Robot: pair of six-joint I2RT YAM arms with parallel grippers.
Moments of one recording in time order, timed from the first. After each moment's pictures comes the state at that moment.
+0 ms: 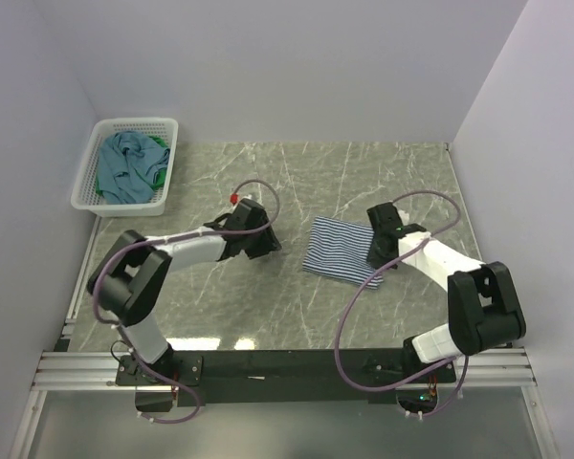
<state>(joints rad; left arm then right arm) -0.62 1.69 0.93 -0.09 0.00 -0.91 0.29 1.44 0.78 -0.51 0.23 0.57</state>
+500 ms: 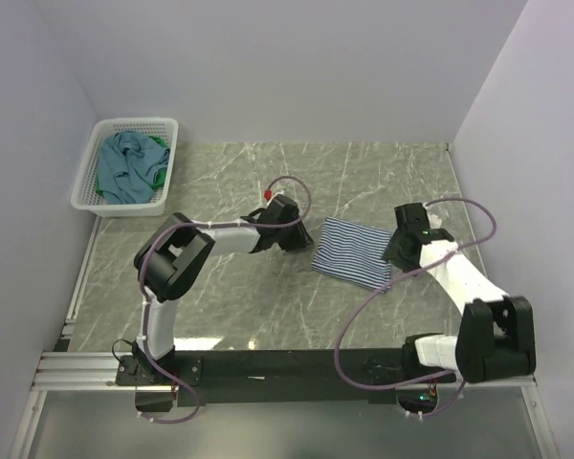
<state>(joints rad) -0.73 1.99 1.19 0.04 0.05 -1.01 0.12 1.28 0.76 -0.63 0.24 0.65</state>
